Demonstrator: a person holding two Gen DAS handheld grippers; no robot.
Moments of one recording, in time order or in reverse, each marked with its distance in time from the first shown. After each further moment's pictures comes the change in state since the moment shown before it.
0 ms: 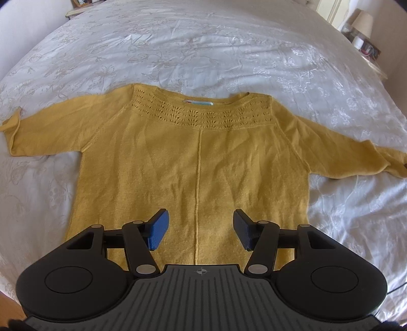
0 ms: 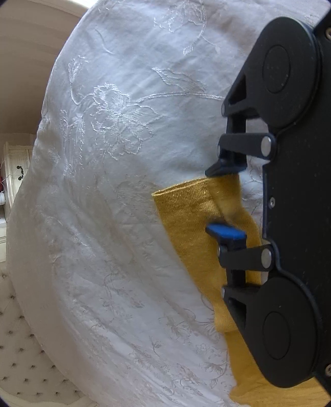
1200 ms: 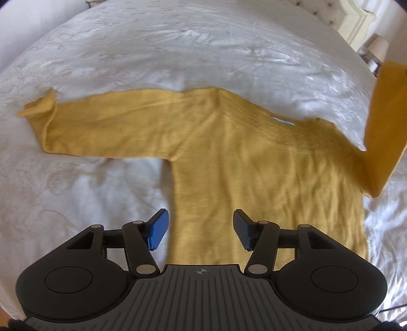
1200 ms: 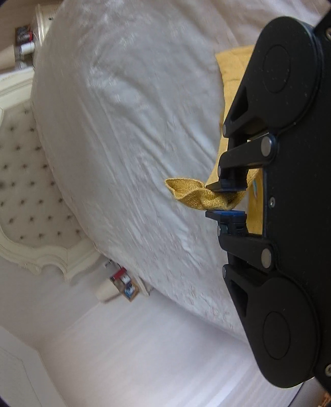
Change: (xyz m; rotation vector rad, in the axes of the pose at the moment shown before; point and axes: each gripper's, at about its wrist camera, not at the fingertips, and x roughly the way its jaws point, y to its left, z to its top) left arm 0.017 0.190 0.022 -0.085 -0.017 -0.043; right arm -0.146 0.351 -0.091 -0.175 -0.102 0.628
